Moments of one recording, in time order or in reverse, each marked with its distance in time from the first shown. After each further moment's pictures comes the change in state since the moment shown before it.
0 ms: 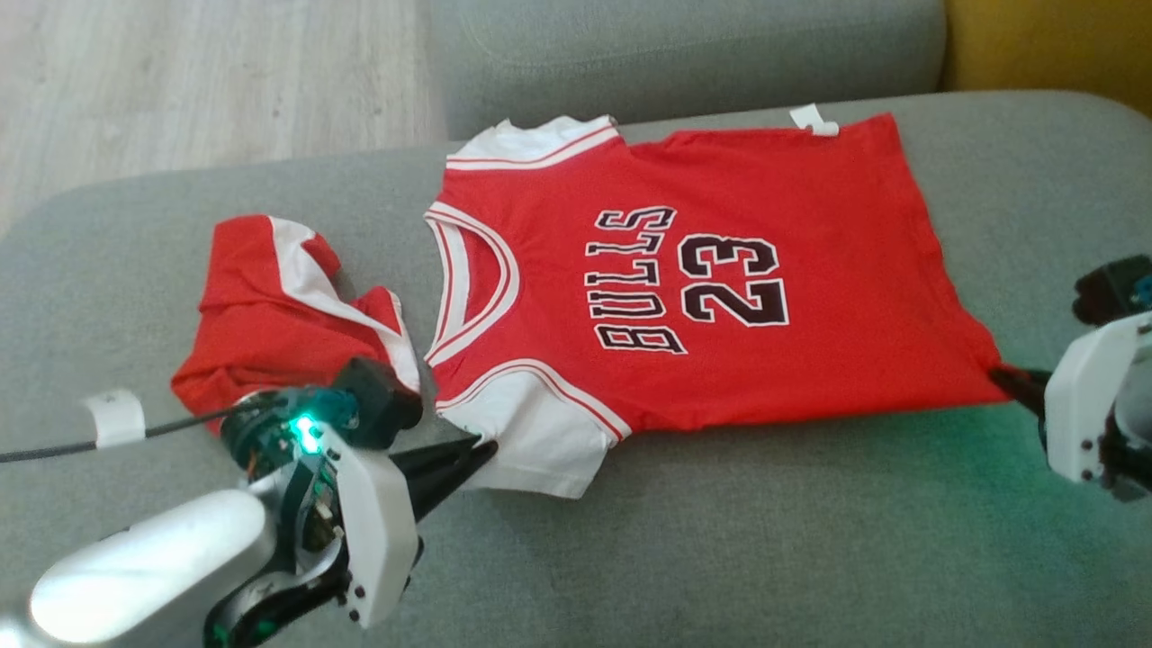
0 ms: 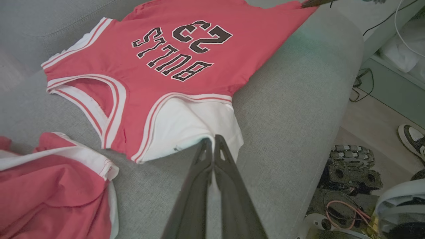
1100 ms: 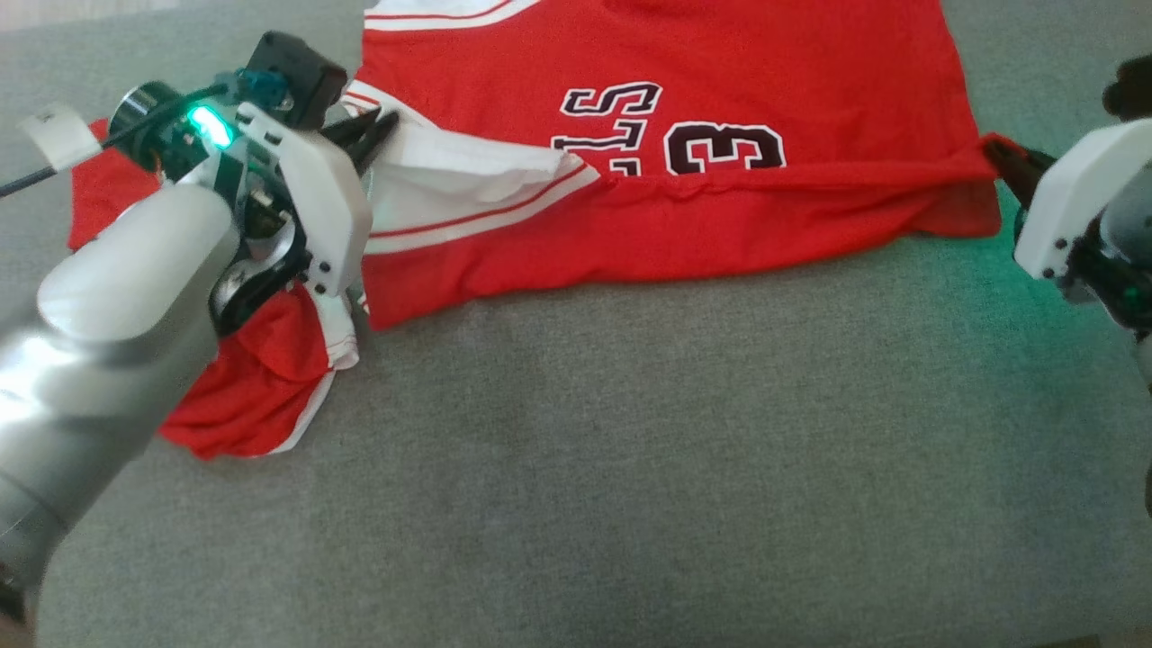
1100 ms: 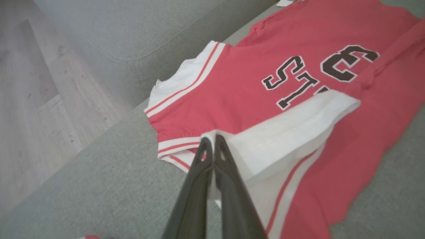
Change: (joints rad) left arm -0.416 -0.281 0.061 0.719 0.139 -0.099 -0.106; right arm -0.308 0.238 -0.205 0.246 -0.163 0.000 -0.113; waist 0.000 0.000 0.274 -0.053
